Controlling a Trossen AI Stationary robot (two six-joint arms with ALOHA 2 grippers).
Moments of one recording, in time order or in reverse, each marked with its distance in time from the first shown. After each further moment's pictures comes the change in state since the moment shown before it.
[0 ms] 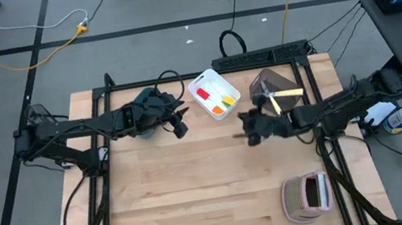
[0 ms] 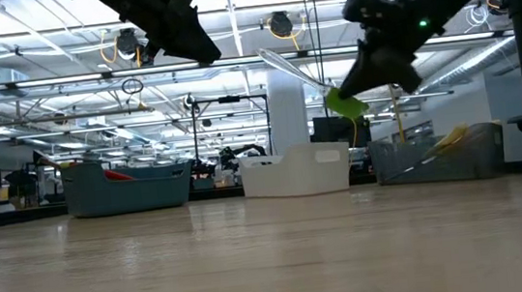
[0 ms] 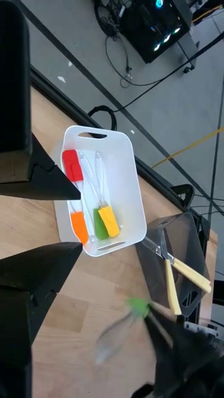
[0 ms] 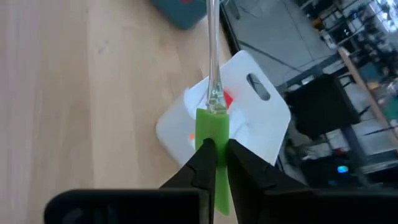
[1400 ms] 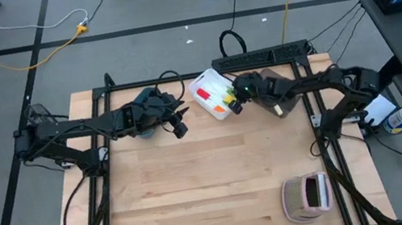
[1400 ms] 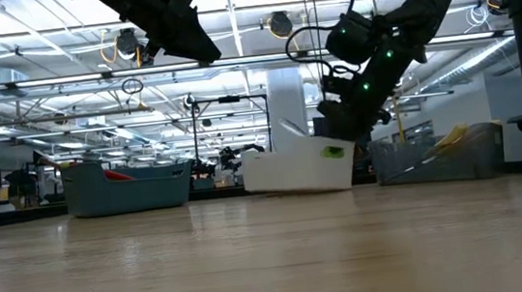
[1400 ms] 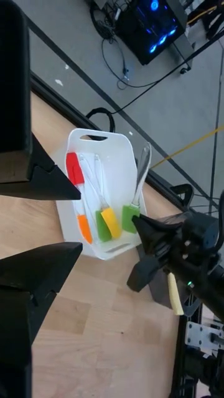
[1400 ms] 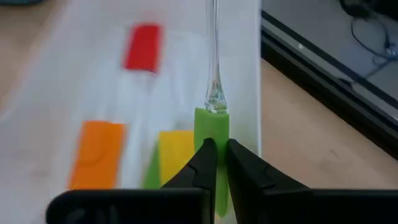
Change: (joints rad) left arm 0.000 0.000 0.000 0.001 -0.001 0.024; right arm -0.581 0.286 0.103 0.114 -0.449 0.457
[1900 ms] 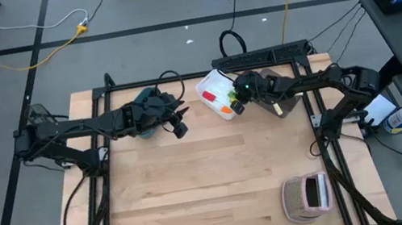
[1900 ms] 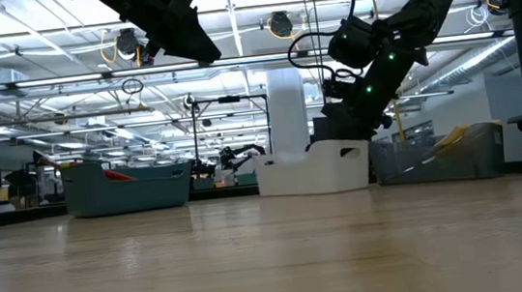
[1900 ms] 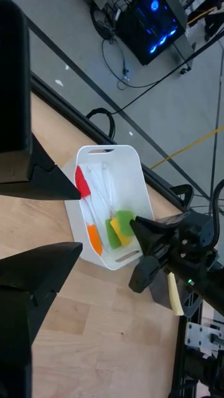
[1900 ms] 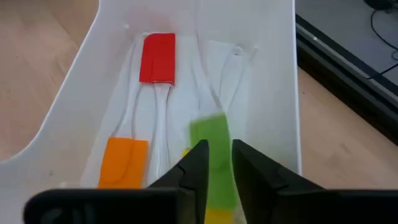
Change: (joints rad) left arm 0.001 0.000 0.000 0.000 -0.001 0.000; right arm -0.040 0.001 -0.002 -0.026 -0.077 -0.027
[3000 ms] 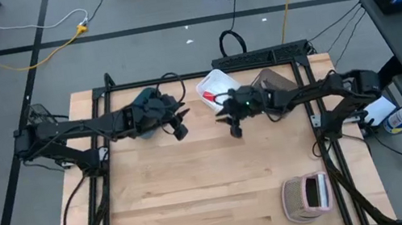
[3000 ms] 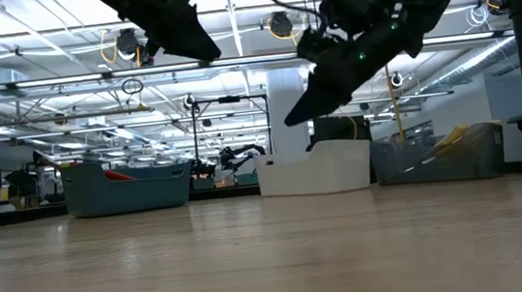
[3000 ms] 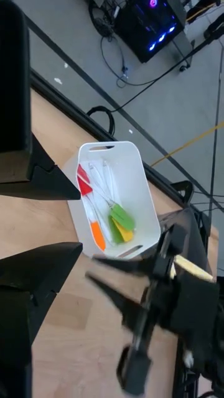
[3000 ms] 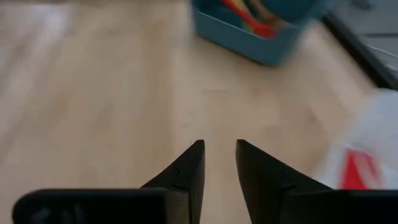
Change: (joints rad) left arm -0.018 0.000 0.000 -0.004 -0.007 -0.003; right arm 0.223 -0.012 -0.002 0.242 -0.283 -0.240
